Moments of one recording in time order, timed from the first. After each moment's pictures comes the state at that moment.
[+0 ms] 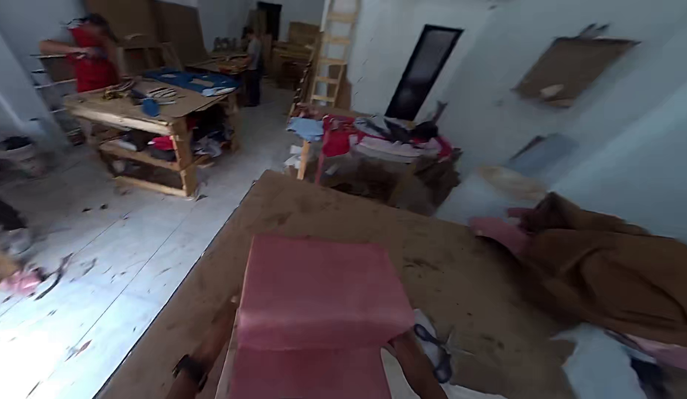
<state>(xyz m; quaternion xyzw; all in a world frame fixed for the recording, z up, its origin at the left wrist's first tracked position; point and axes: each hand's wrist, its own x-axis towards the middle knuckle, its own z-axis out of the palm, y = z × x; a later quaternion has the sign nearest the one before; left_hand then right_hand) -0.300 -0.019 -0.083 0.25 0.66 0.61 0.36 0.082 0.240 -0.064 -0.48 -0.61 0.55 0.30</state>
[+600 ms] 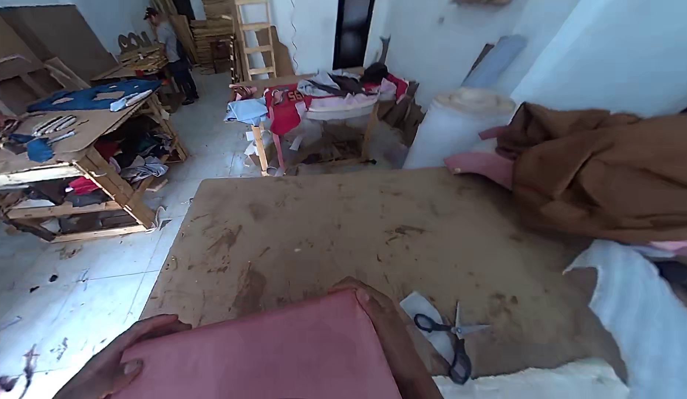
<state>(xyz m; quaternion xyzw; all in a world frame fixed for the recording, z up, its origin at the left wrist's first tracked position) -0.390 0.116 0.064 0.54 0.53 0.46 0.47 0.011 0.347 -0.005 -0.19 -0.61 0.64 0.43</state>
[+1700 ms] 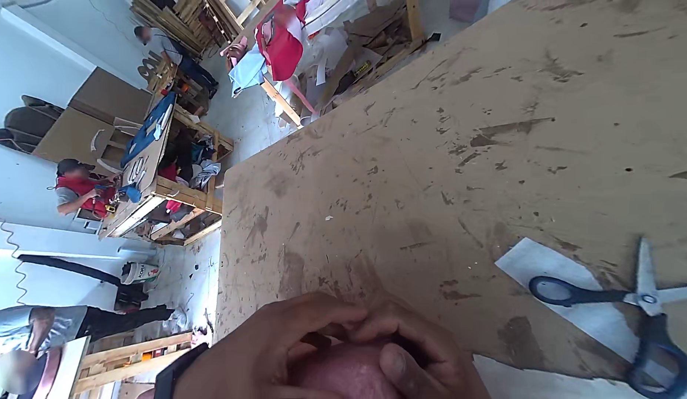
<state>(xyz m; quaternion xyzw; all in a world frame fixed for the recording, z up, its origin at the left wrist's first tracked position) -0.177 0.342 0.095 0.68 0.48 0.11 0.54 0.028 0.351 -0.057 -0.14 -0.49 0.68 0.52</state>
